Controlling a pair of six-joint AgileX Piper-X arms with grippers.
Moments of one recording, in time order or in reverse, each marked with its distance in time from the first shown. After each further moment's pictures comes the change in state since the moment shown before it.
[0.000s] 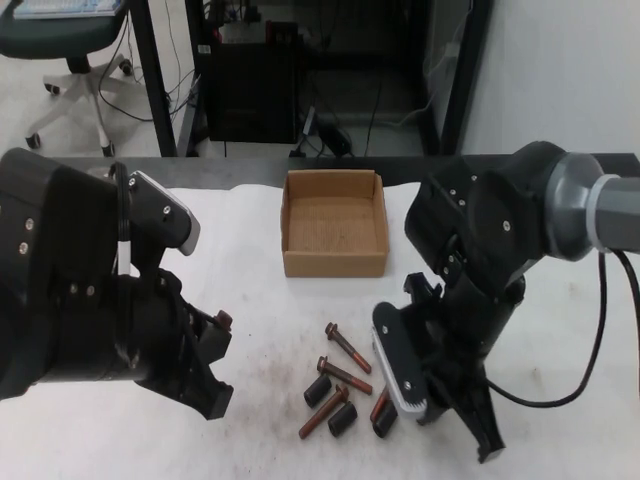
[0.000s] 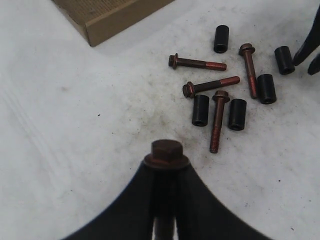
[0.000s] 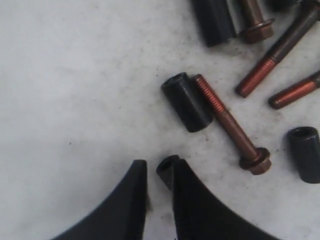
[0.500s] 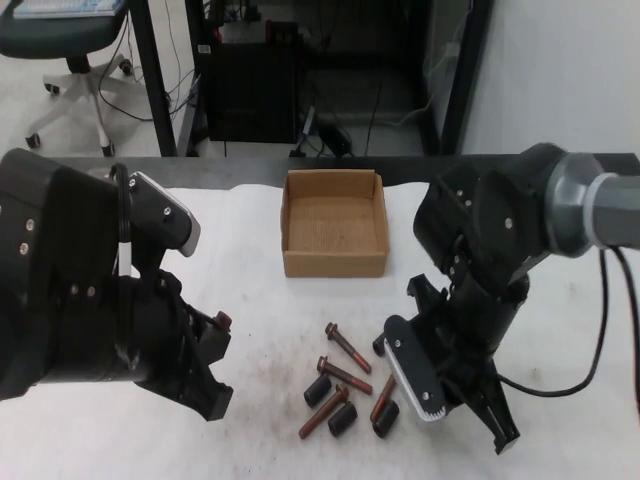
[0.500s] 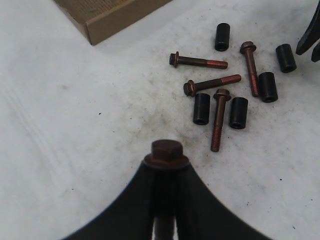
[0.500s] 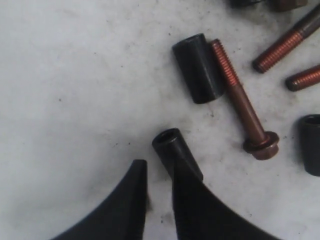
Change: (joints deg) left arm 0.0 0.0 0.0 0.1 -0.3 0.1; right arm -1.9 2.5 -0.1 -1.0 3.3 -9.3
